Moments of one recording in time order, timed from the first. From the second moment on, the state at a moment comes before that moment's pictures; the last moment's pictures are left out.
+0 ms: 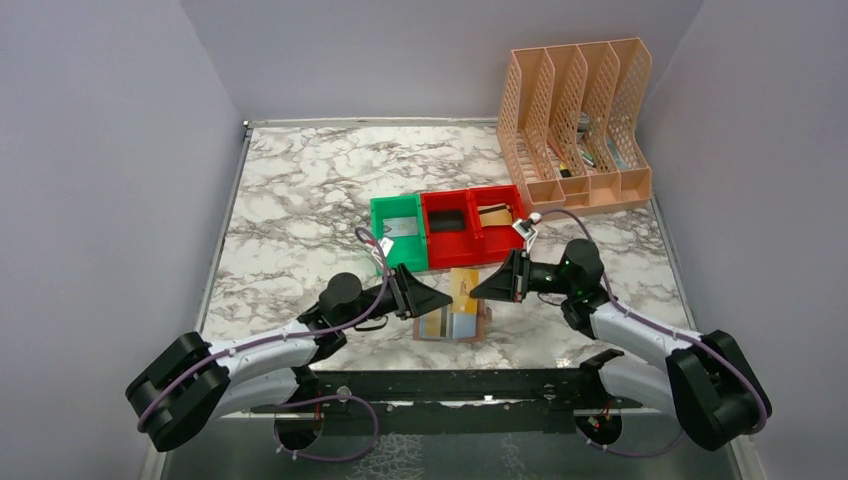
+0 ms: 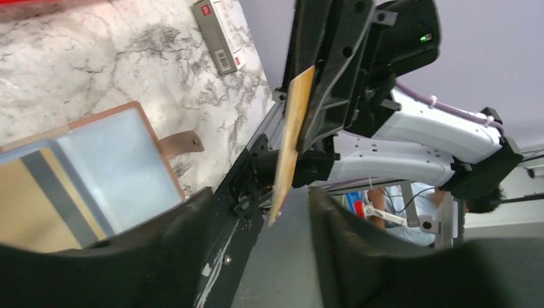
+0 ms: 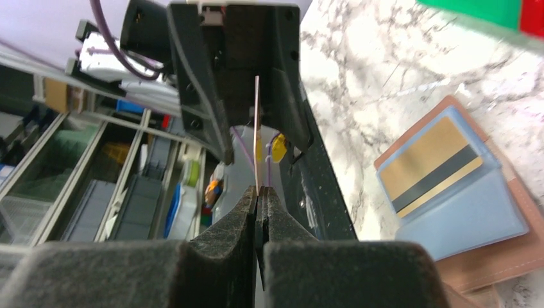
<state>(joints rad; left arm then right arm) -0.84 1.05 0.21 0.78 0.35 -1.16 0.42 1.14 0.26 0.83 -1.04 1.04</state>
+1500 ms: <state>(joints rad) -0.46 1.10 0.95 -0.70 -0.14 -0.48 0.41 1.17 0.65 0.22 -0.11 -0.39</state>
